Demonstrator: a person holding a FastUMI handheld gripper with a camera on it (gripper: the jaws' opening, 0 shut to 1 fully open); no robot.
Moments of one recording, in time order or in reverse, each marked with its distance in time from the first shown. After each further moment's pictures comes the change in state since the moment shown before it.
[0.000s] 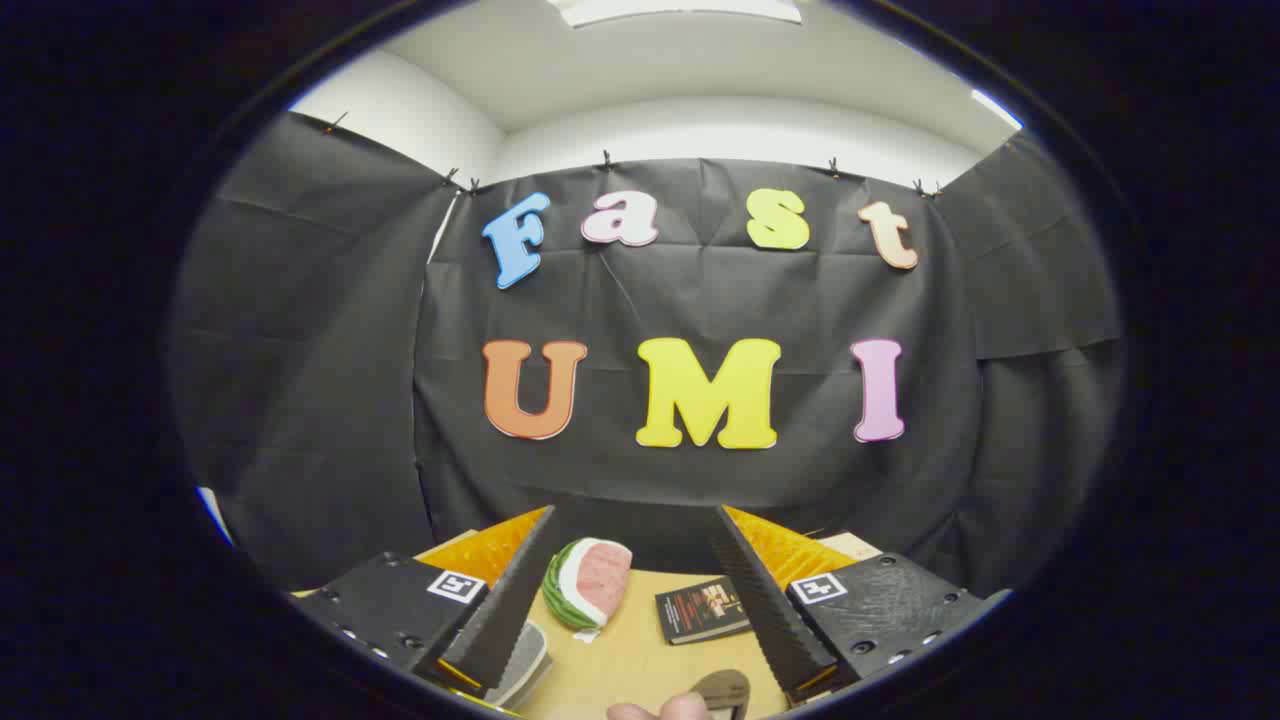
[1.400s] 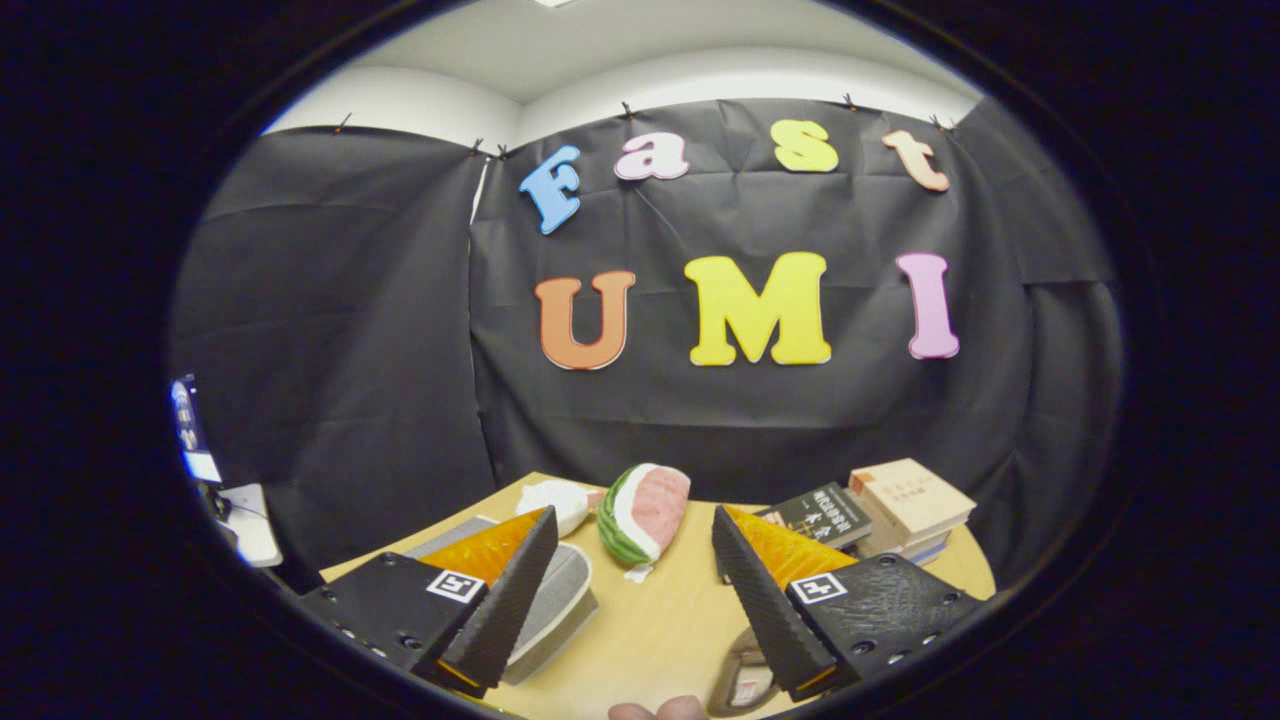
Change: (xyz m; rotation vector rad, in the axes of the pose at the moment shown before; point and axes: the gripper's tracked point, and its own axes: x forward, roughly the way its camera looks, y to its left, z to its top) arm -0.034 0.018 -0.116 0.111 0.207 0.219
